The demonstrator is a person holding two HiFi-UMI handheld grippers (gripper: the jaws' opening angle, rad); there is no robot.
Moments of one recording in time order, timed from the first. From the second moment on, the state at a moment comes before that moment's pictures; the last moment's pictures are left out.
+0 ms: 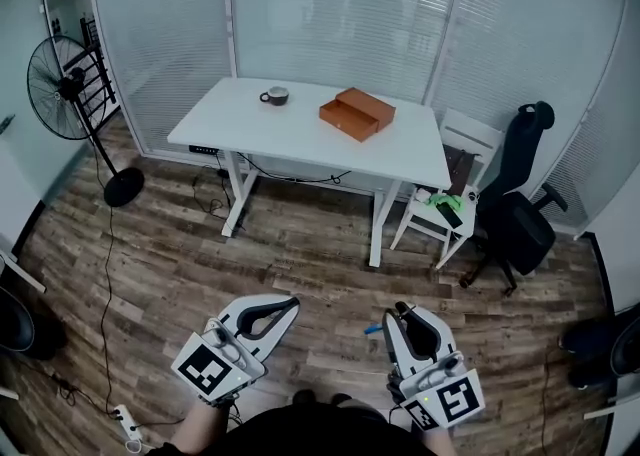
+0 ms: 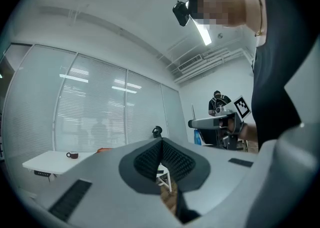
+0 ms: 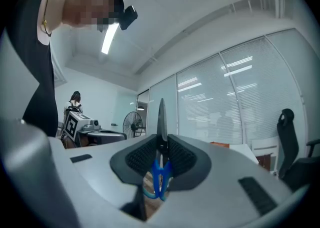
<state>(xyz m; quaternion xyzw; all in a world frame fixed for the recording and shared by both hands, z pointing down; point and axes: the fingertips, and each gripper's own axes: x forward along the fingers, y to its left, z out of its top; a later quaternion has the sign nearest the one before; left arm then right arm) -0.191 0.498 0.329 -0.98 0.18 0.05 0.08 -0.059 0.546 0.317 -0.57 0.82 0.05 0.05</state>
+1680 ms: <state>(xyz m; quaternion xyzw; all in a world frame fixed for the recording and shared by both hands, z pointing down) -0.188 0.443 0.335 -0.98 0.19 0.04 0.07 -0.054 0.480 0.320 -0.57 0.82 0.04 0.06</state>
